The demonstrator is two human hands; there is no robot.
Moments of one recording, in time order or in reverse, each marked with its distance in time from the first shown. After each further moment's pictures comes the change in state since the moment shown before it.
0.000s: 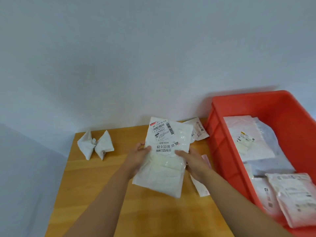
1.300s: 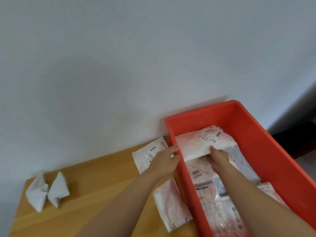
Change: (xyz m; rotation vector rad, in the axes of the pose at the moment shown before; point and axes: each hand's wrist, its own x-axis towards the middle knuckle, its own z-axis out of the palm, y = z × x) left_hand 0.033 0.063 0.263 0.948 -0.353 0.366; right_hand 0.079 -0.064 -0.272 0.460 0.713 -0.025
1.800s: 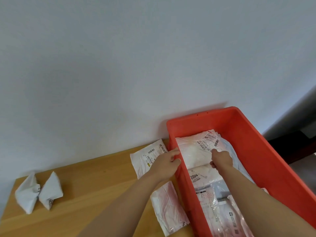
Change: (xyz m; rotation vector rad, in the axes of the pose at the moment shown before) left_hand 0.001 -0.008 -0.002 -0.165 -0.023 0.033; right_hand -0.012 -0.019 -0.001 -0.770 0.185 -0.194
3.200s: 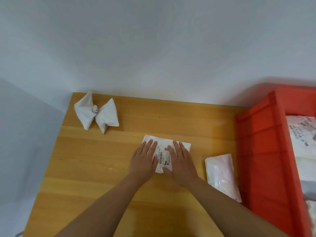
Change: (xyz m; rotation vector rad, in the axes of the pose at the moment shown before) left_hand -0.136 -0.332 -0.049 0.532 0.417 -0.202; right_hand -0.199 0.125 0.290 -1.016 -0.667 -1.140
